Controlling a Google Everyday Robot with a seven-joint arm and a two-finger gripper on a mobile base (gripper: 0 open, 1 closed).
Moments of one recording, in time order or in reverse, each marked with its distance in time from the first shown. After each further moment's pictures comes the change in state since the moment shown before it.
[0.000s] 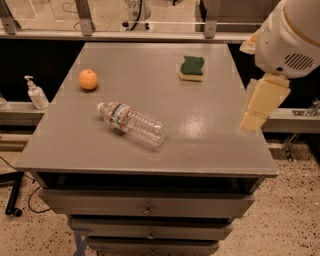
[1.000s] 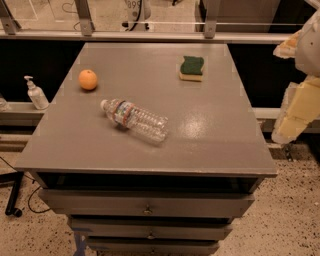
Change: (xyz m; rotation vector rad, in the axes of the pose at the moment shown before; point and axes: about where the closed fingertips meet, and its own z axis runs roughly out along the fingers) arm 0.053 0.007 -0.022 -0.016 0.062 0.058
